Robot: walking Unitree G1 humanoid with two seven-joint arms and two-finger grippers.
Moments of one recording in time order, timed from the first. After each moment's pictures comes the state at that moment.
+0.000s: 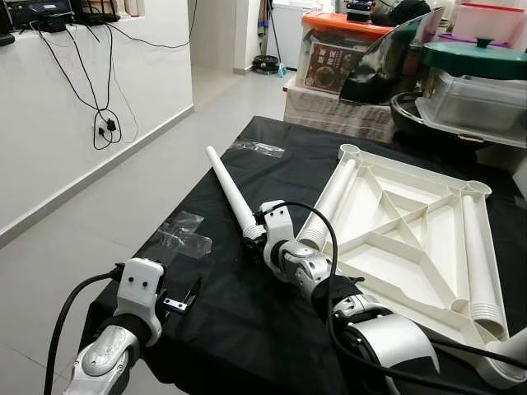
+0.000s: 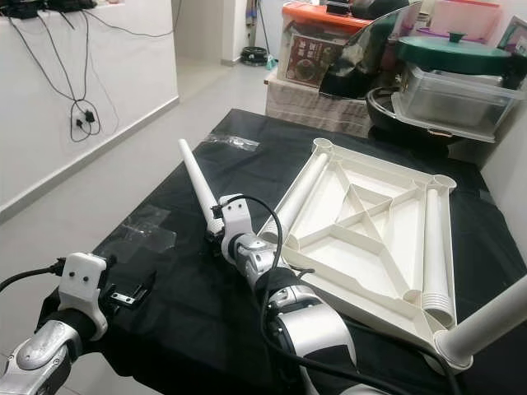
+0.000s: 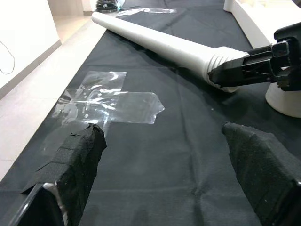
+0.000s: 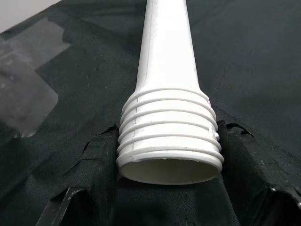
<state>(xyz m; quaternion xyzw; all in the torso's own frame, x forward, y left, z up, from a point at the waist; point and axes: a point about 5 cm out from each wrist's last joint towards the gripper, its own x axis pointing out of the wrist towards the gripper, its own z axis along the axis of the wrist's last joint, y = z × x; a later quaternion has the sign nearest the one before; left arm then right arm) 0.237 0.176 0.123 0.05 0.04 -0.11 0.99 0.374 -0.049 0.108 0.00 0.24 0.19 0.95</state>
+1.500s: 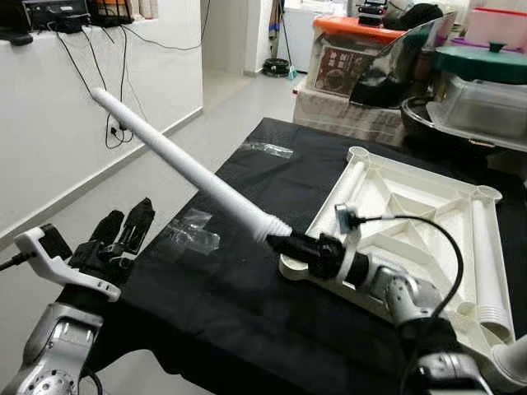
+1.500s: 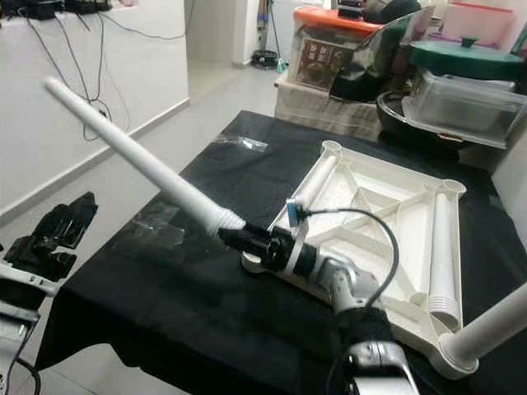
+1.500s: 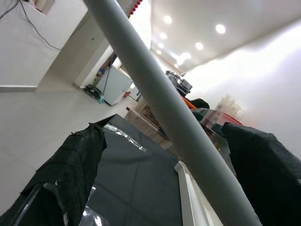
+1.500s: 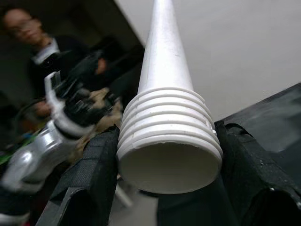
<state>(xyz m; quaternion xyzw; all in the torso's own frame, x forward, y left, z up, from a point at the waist) 0.231 0.222 0.194 -0.31 -0.16 -0.09 0.93 0.314 -0.137 0.143 0.27 0.09 0.58 0.76</state>
